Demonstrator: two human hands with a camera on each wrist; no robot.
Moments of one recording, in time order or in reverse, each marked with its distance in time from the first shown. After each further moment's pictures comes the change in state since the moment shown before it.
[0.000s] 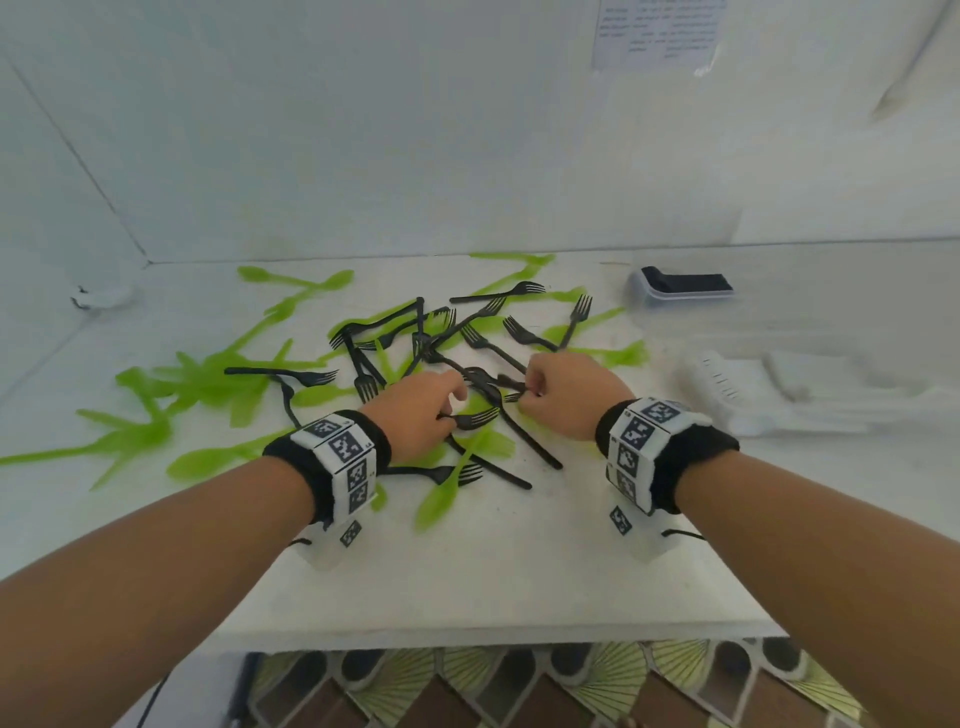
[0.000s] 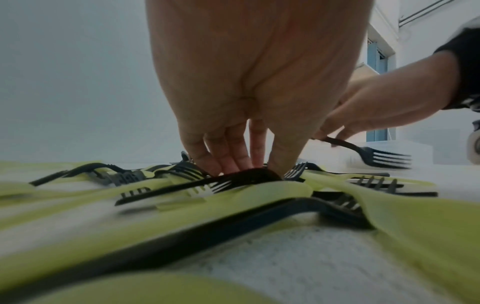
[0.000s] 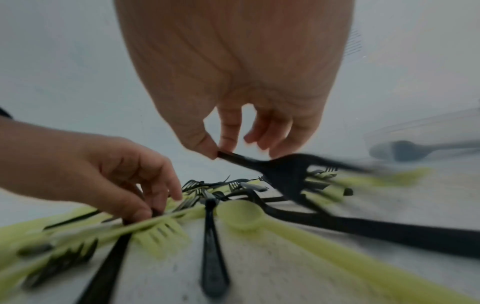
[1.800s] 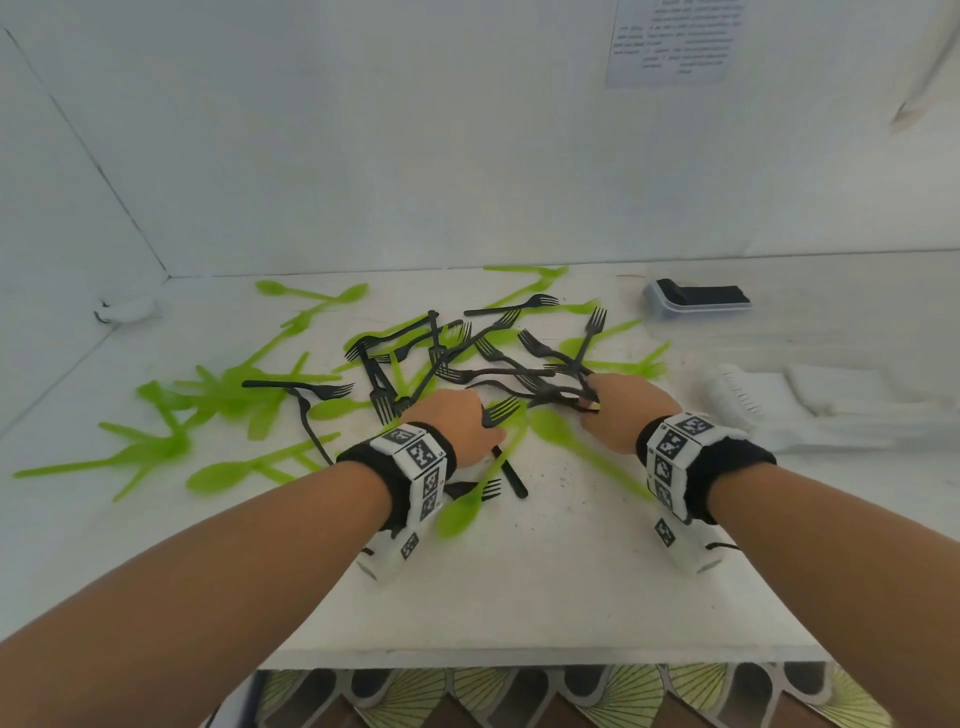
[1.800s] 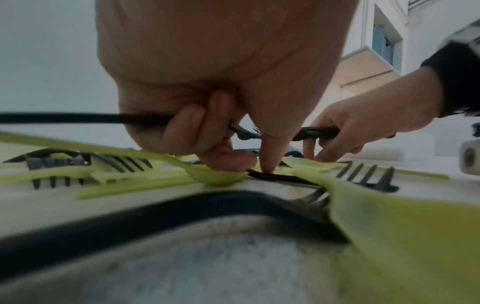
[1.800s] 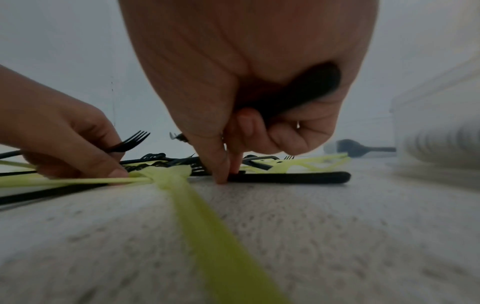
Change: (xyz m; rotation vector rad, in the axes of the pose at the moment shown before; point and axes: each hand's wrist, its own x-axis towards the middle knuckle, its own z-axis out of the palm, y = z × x) left_hand 0.017 0.030 0.006 0.116 -0.037 -0.252; right_hand 0.015 0.043 0.010 -0.111 -0.028 0.172
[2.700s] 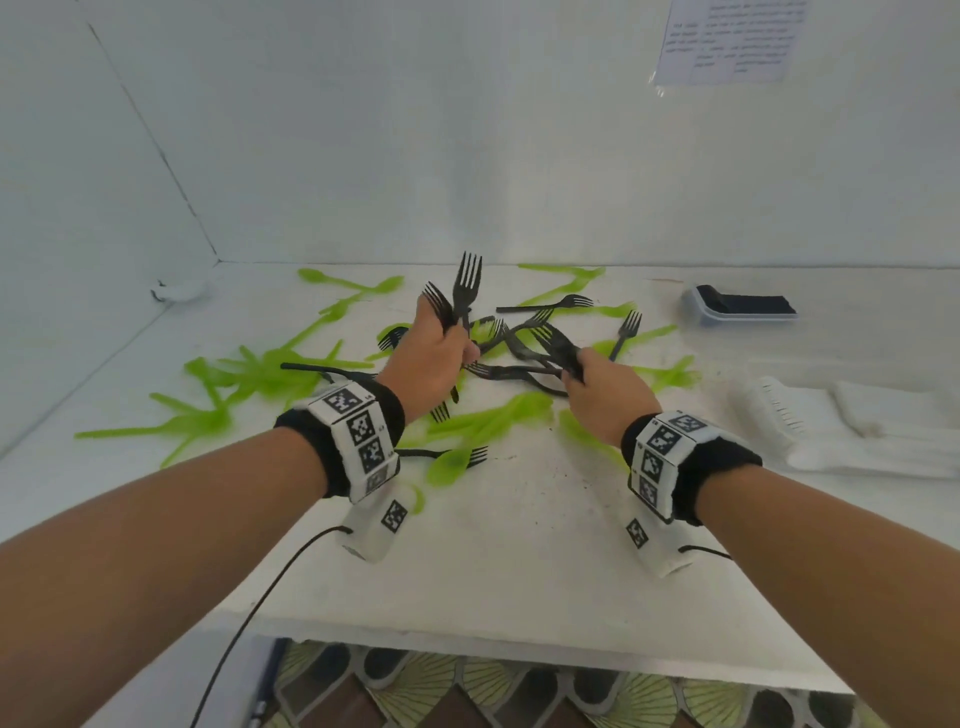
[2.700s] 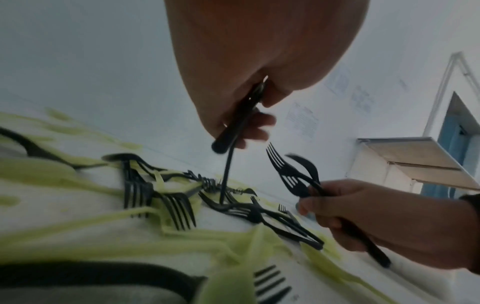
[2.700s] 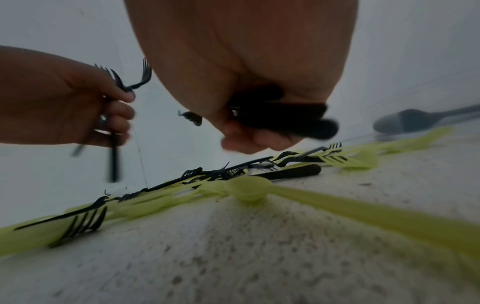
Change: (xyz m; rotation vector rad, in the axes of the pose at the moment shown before) left_hand -0.027 -0.026 -0.057 -0.954 0.413 0.008; right_hand 0.007 -0.046 0.004 0.276 0.133 -0.109
